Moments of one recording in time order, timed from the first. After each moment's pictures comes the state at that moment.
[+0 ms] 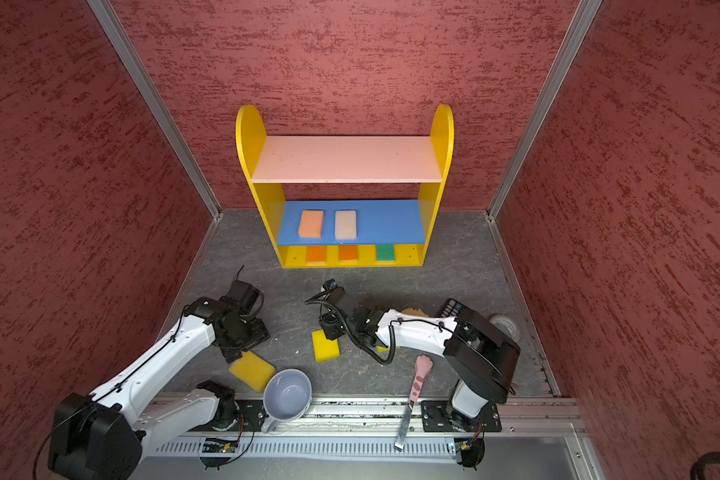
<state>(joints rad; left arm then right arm) -0.34 1.08 0.68 -1.12 0.00 -0.95 0.99 1.62 0.92 -0.11 0.05 0.47</state>
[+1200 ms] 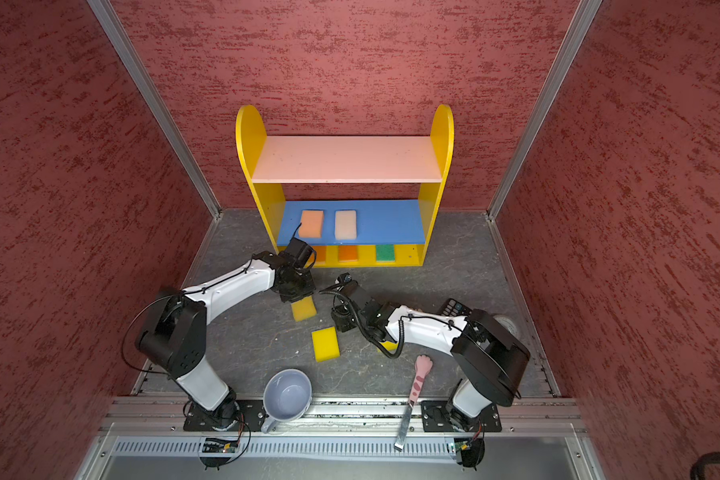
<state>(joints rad) -0.52 1.73 1.21 -0.74 0.01 -0.85 0.90 1.57 0.87 -0.10 0.05 0.48</state>
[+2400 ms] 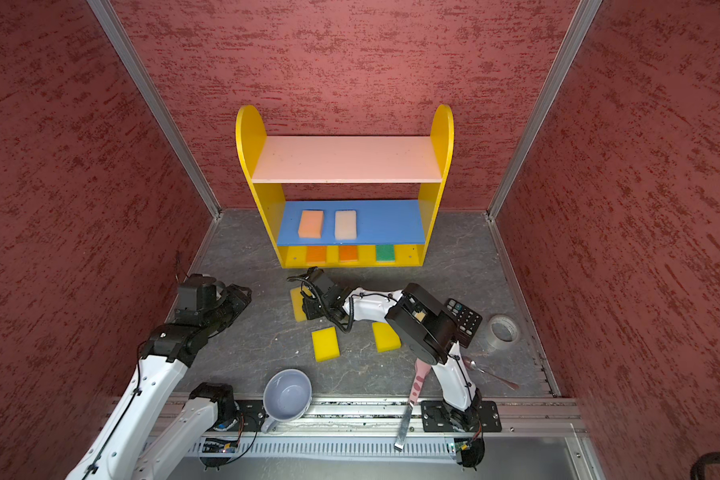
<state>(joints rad) -0.07 0.74 0.69 -0.69 0.02 -0.91 0.91 2.07 1.31 -0.09 -0.10 0.57</state>
